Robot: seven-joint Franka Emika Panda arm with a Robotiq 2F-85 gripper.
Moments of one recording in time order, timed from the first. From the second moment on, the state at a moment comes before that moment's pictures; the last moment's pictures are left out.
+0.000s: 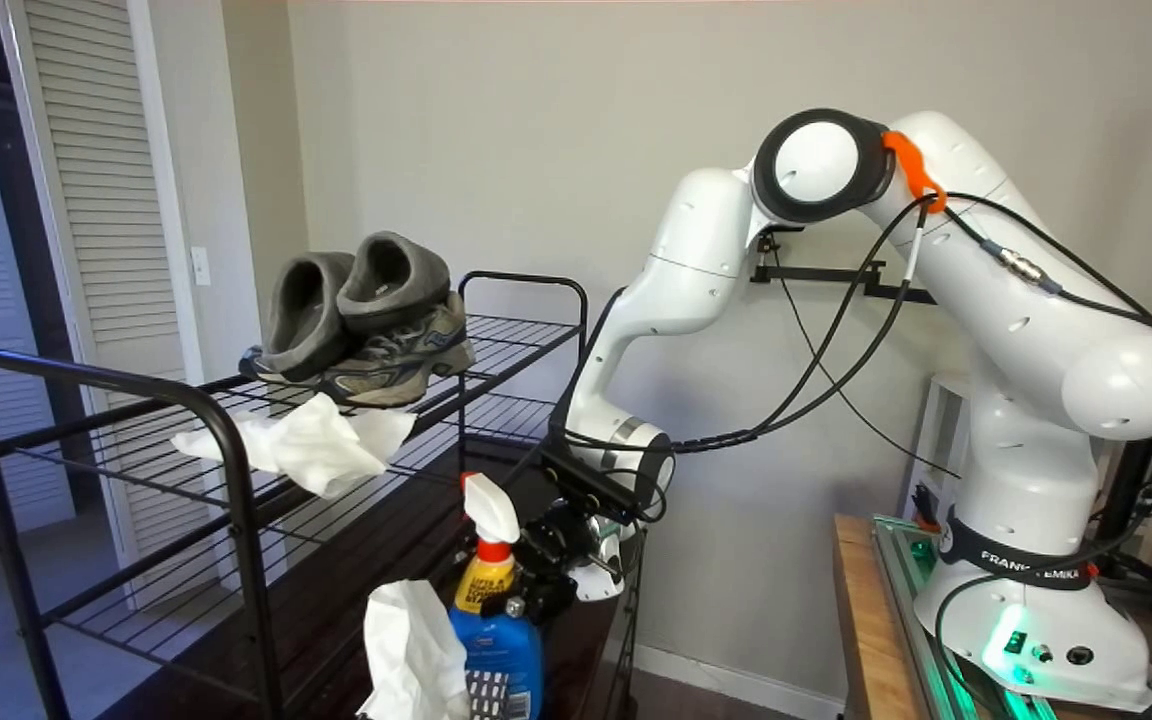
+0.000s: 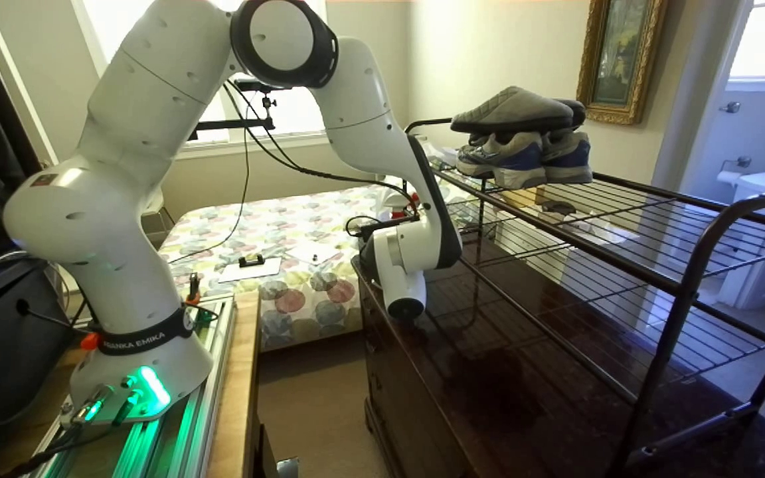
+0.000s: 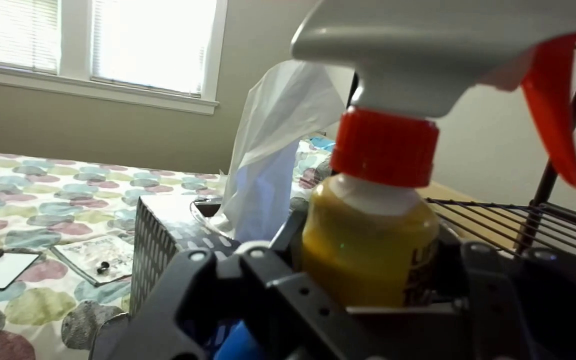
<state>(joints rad) 0.06 0.73 0.02 -2.18 1.91 1.58 0.03</state>
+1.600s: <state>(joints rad) 0.03 0.56 -0.08 -2.28 1.58 1.55 0.21</state>
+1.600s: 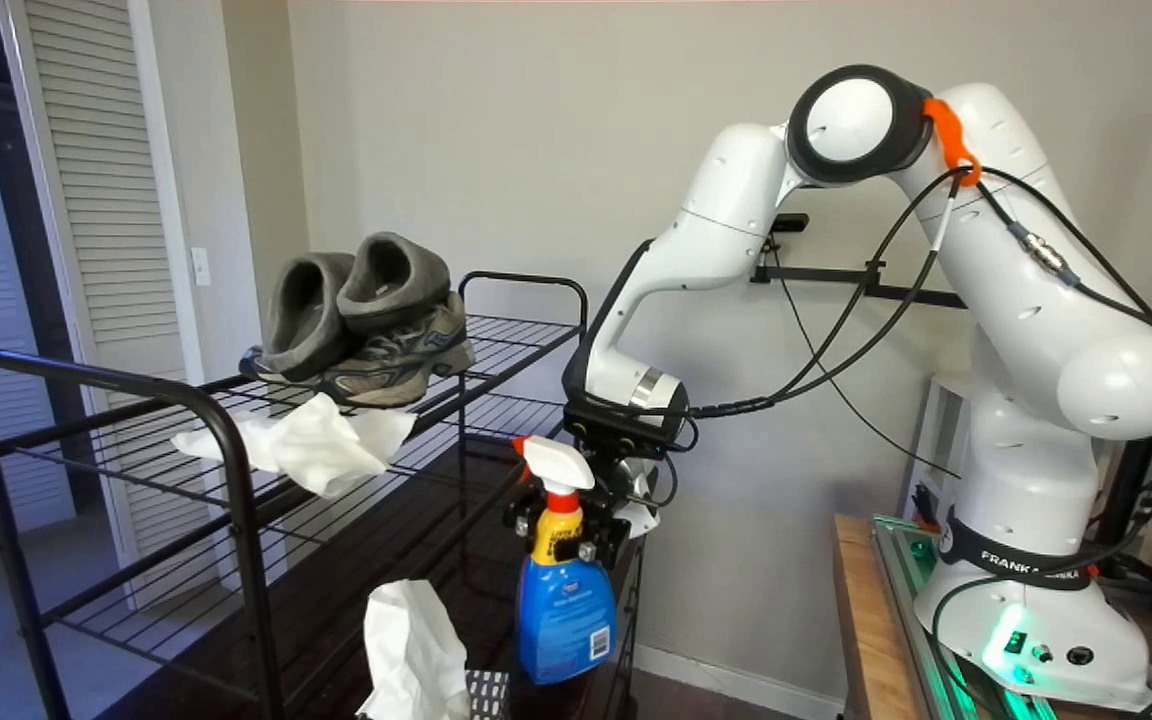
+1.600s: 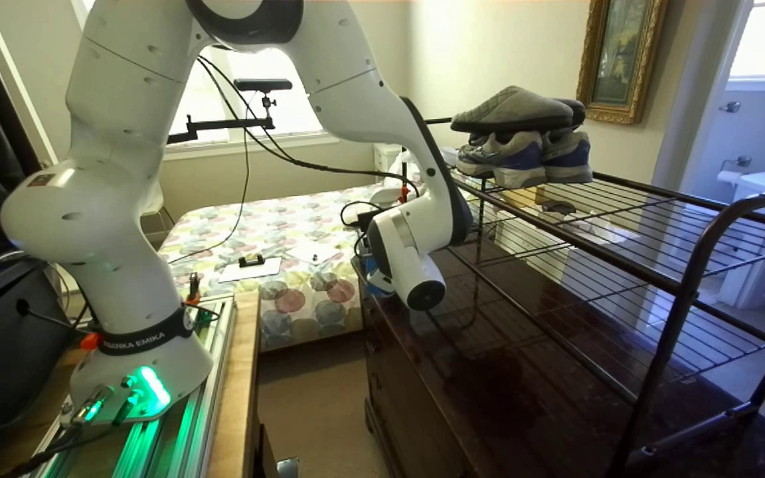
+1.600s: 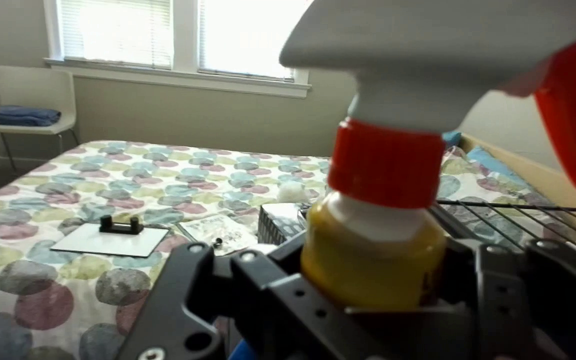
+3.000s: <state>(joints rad) -0.02 0.45 -0.09 -2.29 1.57 1.58 0.36</state>
